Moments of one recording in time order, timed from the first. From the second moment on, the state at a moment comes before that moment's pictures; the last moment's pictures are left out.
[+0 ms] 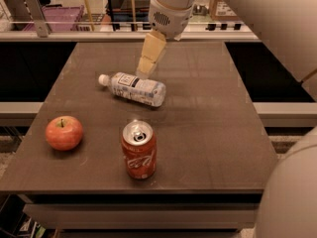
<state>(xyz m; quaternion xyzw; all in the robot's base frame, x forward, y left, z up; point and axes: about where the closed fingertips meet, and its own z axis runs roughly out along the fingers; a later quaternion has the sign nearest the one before) 0.609 -0.014 0.939 -0.51 0.85 0.03 0.13</state>
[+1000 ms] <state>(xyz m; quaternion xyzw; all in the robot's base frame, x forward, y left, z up) 0.600 0.037 0.894 -0.54 0.84 0.04 0.08</state>
